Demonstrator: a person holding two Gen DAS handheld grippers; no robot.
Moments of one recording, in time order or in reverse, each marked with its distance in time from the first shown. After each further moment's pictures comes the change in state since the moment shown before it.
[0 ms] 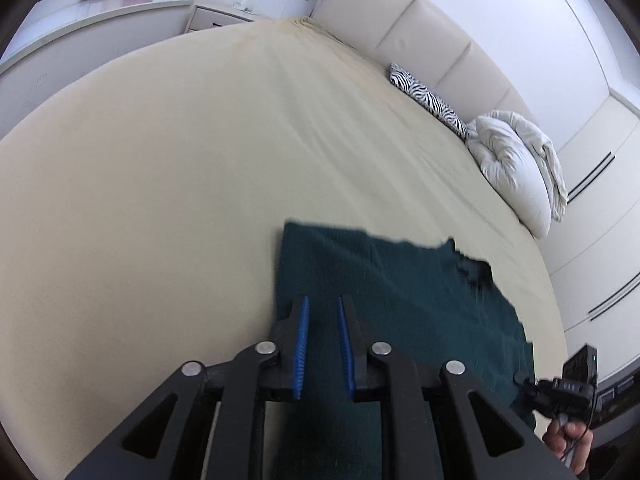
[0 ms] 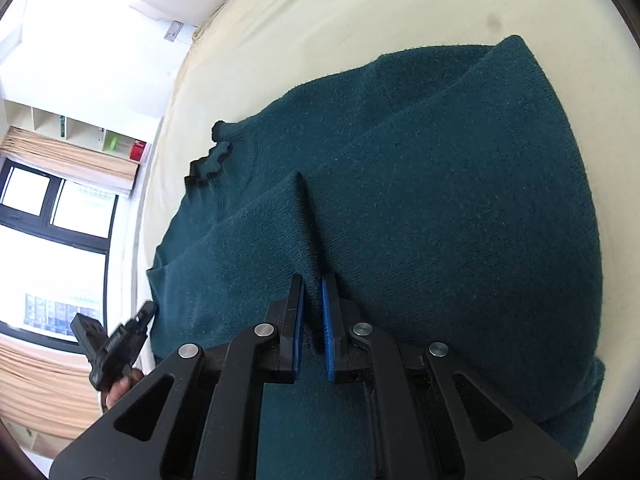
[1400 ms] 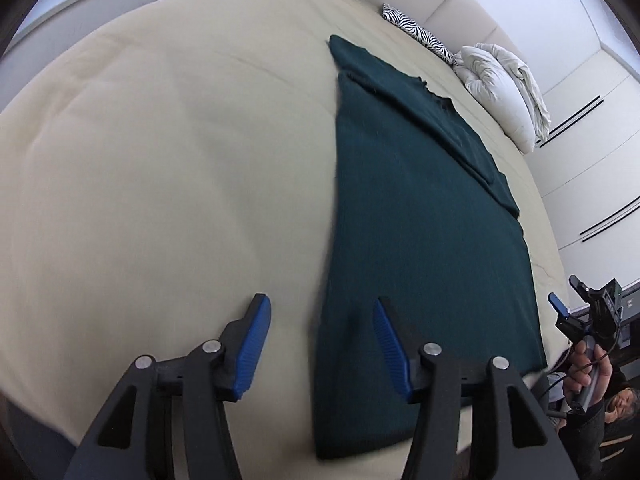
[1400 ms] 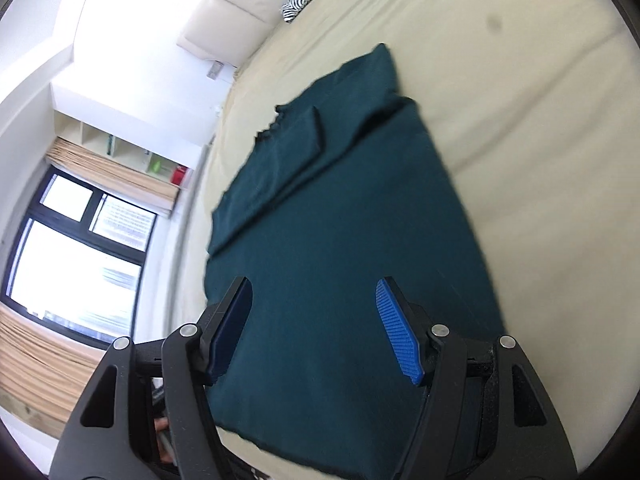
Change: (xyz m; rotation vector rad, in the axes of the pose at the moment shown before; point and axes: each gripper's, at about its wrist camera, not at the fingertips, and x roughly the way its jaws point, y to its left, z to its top) left arm -0.204 0.058 -0.253 0.058 0.229 0.003; right arm -0.172 -0.038 -0.225 -0.036 -0.179 0.084
